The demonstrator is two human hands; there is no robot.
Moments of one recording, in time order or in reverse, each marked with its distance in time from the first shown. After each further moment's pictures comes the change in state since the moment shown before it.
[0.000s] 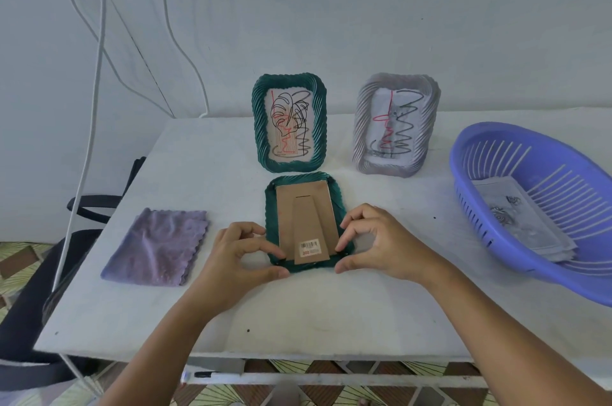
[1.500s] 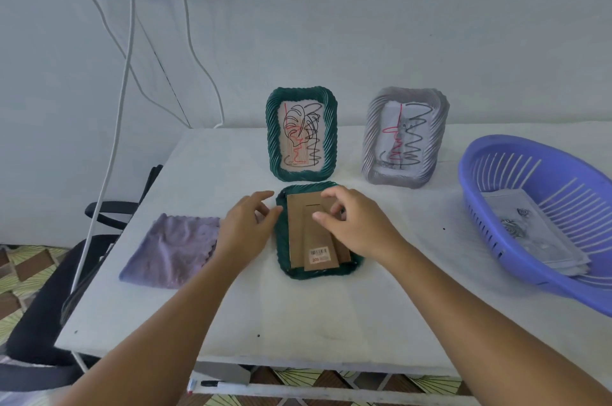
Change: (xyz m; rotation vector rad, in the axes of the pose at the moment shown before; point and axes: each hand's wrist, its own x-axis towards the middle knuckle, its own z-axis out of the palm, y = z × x) left_hand 0.073 -0.004 -0.004 0.114 0.339 -0.092; right_hand 0.049 -0.048 0.014 -0.130 0.162 0.145
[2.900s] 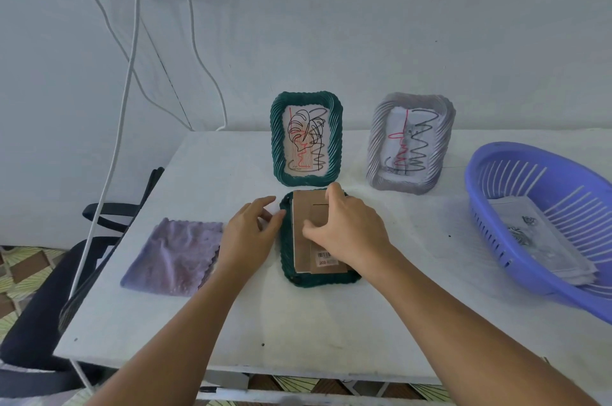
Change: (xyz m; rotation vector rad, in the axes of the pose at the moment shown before) left_hand -0.007 -0.002 0.002 -0.056 0.066 0.023; right_hand 0.005 -0.042 0.014 -0.394 0.132 0.077
